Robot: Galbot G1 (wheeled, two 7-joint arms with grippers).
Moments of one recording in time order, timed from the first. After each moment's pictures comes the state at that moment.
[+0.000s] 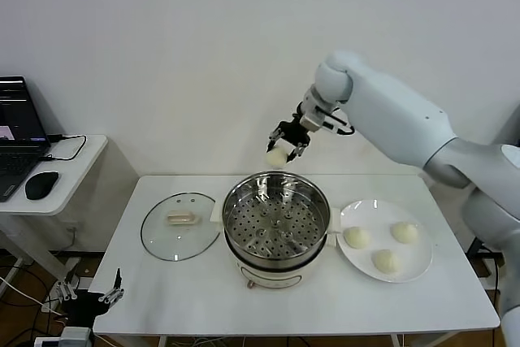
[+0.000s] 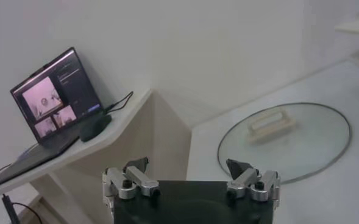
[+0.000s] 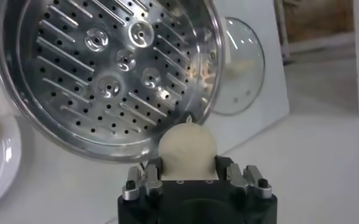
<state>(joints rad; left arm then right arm) 1.70 -1.45 -0.89 -2.09 0.21 0.16 0.08 0.41 1.21 -0.87 0.95 -0.18 0.76 -1.18</state>
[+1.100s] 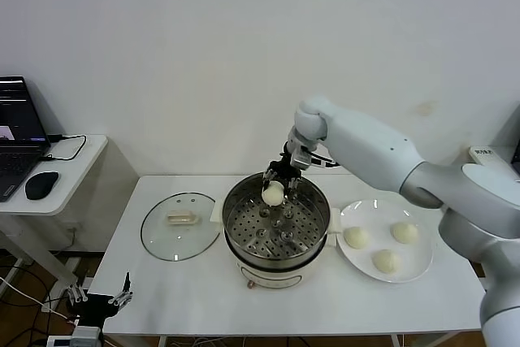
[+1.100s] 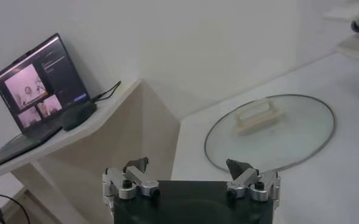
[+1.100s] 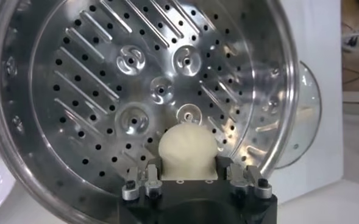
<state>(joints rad) 1.68 -1.45 -0.85 -2.04 0.22 0.16 0.08 0.30 1.26 -0.92 0.90 -0.29 0.82 -1.16</state>
